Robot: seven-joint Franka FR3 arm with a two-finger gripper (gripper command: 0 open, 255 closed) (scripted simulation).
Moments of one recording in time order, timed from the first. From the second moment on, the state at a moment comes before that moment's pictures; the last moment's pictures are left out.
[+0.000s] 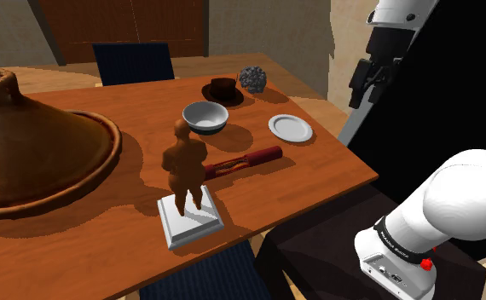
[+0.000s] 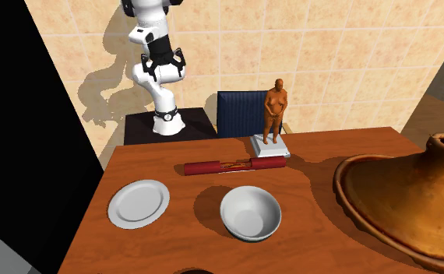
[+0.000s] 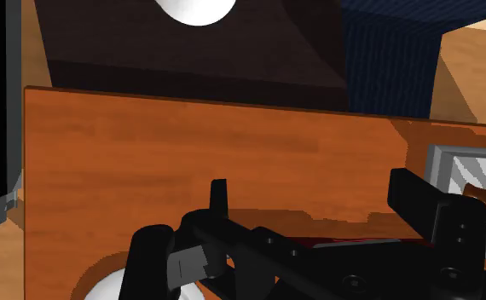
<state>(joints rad) 0.00 -0.80 -0.03 -2.44 0.09 1.46 0.06</state>
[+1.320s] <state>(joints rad) 0.22 -0.28 0.00 -2.46 0.01 2.10 -0.48</state>
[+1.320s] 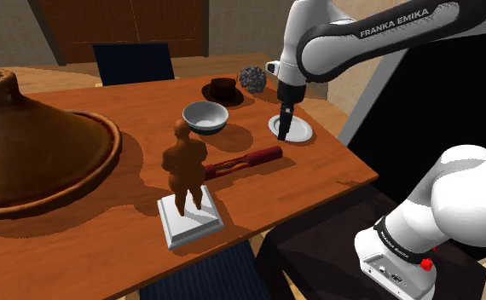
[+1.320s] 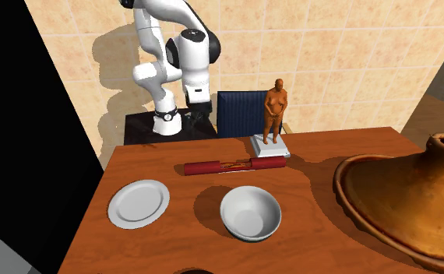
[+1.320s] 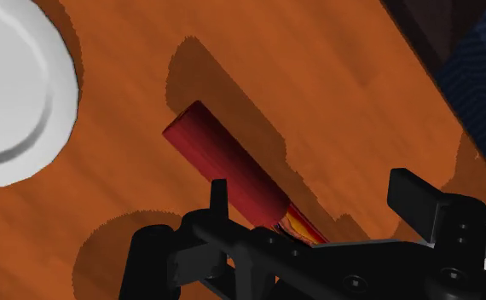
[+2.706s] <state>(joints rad) 0.35 0.25 0.09 -2.30 -0.13 2.59 -0.76</state>
